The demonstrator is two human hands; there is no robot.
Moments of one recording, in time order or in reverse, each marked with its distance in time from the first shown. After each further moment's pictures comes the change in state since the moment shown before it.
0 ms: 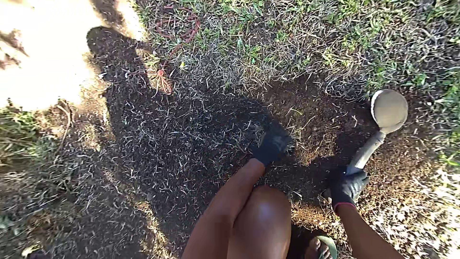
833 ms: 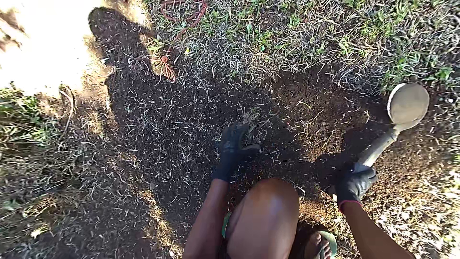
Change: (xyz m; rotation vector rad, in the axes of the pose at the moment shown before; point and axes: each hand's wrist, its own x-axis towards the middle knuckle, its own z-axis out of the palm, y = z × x) left_hand -0.122 -0.067 -0.025 -0.318 0.289 -0.579; right_hand -0.001 0.003 -0.006 0.051 0.001 -0.043
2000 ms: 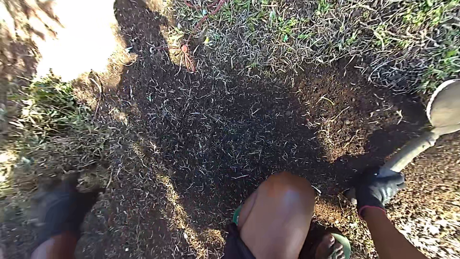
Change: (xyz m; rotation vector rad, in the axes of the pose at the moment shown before) left_hand -0.231 -0.272 -0.318 0.682 0.227 -0.836; right_hand 0.004 0.011 0.010 -0.050 0.014 0.007
